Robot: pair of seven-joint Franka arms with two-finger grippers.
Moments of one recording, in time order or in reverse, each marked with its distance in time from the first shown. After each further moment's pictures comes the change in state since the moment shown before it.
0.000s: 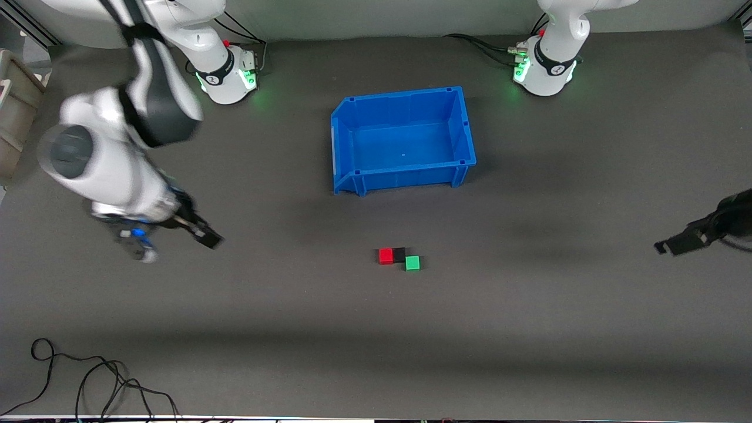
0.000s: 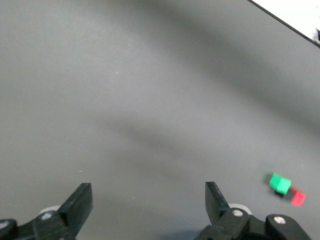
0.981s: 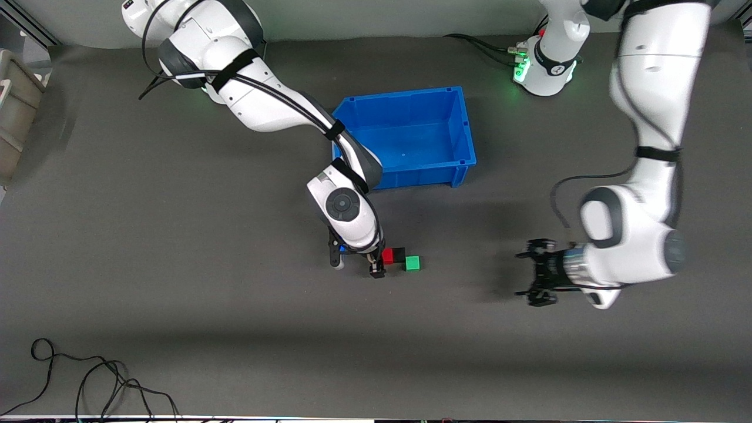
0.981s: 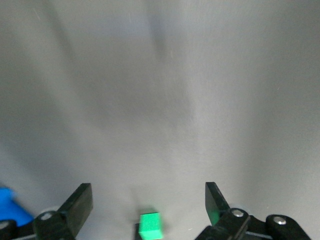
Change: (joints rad) left arm -0.192 0.358 0.003 -0.092 -0.407 0.332 -0.893; right arm 0.483 0.790 0.010 0.478 0.011 0.541 1.306
